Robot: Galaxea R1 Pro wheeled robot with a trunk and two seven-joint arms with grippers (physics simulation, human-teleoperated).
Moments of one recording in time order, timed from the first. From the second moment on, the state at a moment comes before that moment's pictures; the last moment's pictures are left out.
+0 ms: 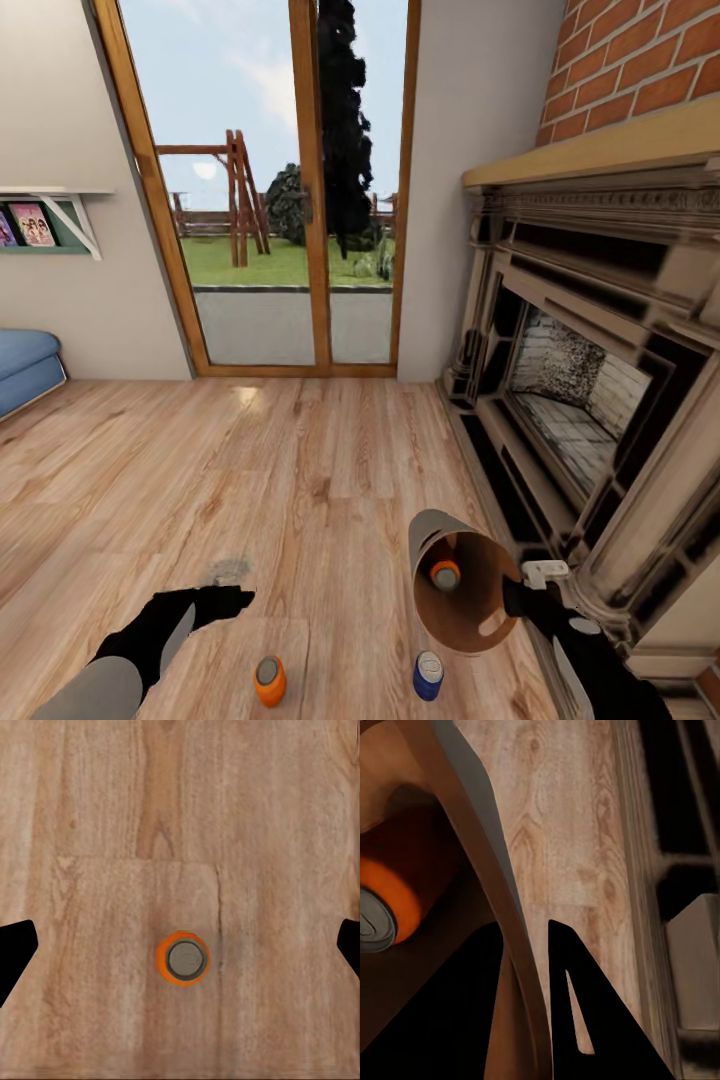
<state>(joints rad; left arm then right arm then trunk) -0.61 0.08 0.17 -0.39 -0.09 0.31 -0.22 -0.42 -0.11 -0.19 -0.68 0.13 0.07 0.21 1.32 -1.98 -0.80</state>
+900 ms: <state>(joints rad) -0.75 -0.03 0.16 -0.40 -0.10 0.51 -0.11 -0.68 -0.08 -0.17 -0.73 0.14 0.35 0.22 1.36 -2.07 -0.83</state>
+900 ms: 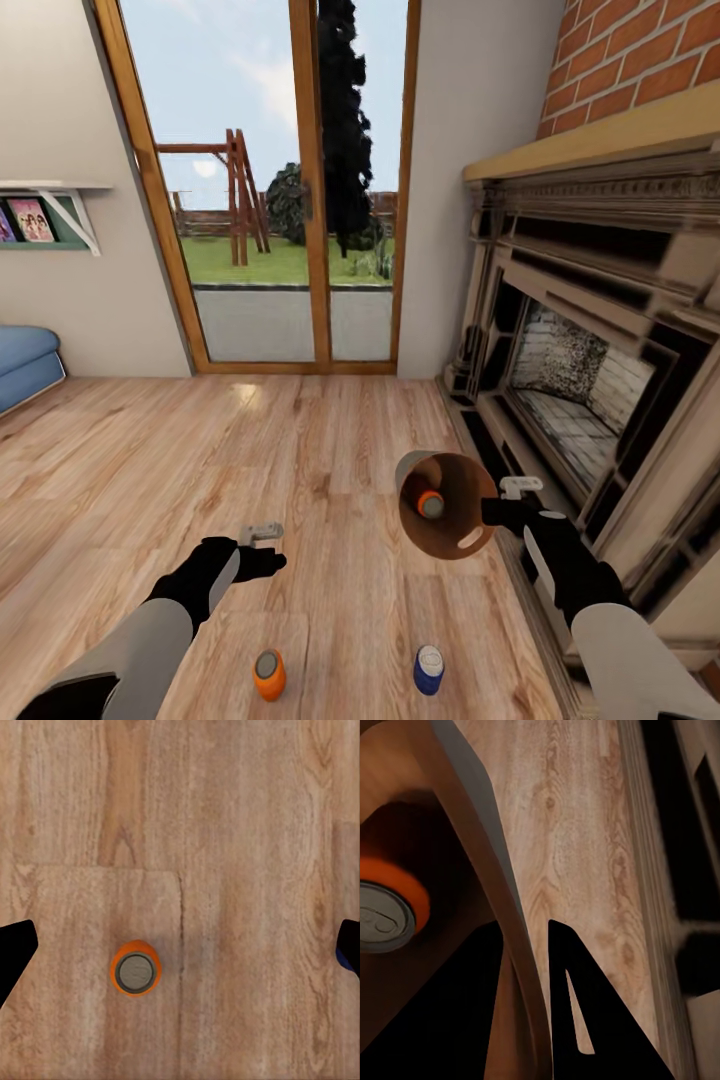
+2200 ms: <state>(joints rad) -0.75 -0.02 0.16 -0.40 -0.10 0.52 -0.12 -0.68 -0.08 -0.14 -0.72 0.14 0.35 0.21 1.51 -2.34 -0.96</state>
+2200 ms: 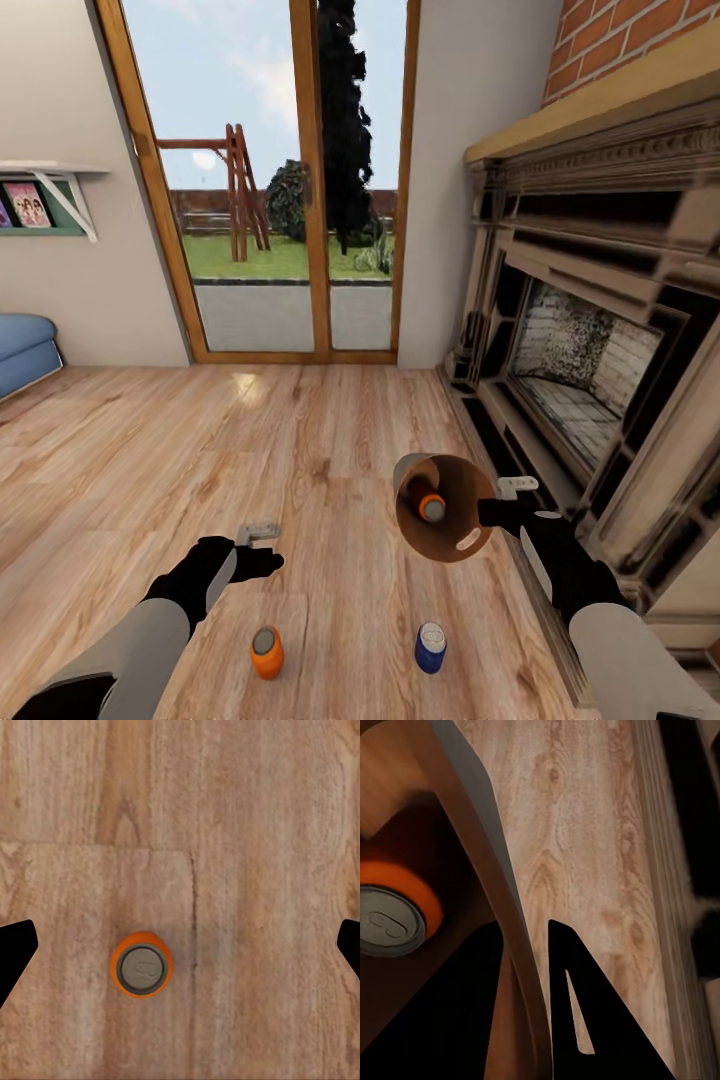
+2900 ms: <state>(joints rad) -0.75 -0.01 0.16 -0.40 -0.10 0.52 -0.11 -0.68 -0.08 -0.11 -0.72 0.14 0.35 0.20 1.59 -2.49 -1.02</state>
